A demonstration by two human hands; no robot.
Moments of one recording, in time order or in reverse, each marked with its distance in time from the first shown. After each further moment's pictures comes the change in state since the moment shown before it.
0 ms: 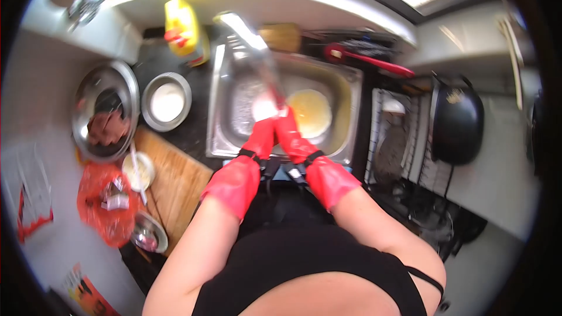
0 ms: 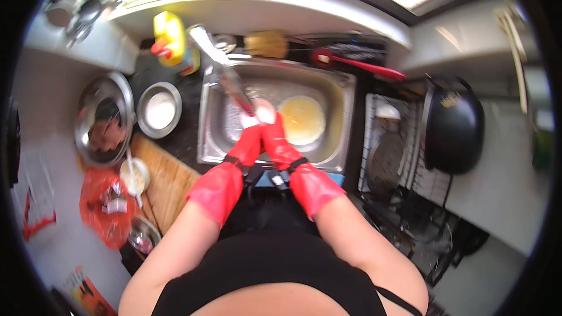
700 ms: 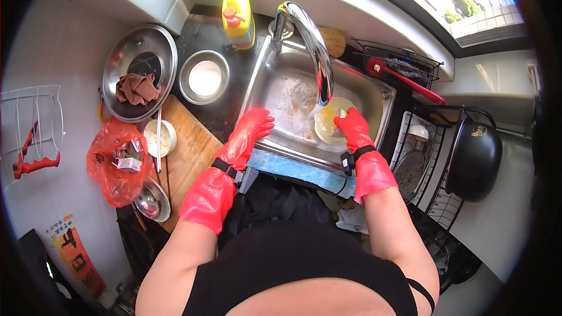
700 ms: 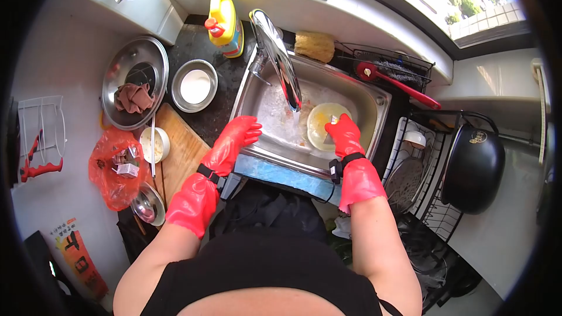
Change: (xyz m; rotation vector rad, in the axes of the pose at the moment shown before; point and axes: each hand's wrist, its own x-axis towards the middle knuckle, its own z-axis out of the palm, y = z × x) left_hand -0.163 0.141 -0.039 0.289 -0.083 0.173; right_hand 0.021 -0.073 -0.124 -1.102 -0.029 -0.010
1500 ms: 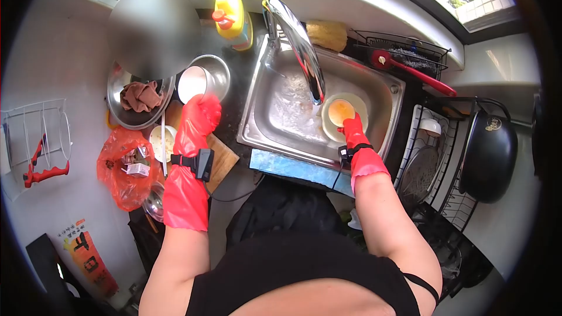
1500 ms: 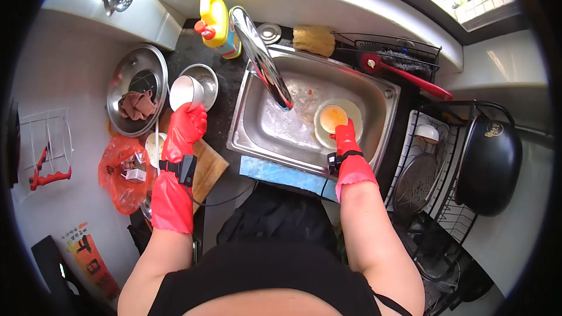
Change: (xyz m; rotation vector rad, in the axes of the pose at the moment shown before) left_hand 0.007 0.104 -0.099 -0.418 0.317 -0.068; right_hand 0.049 0.062 0.132 1.116 -0.019 0.405
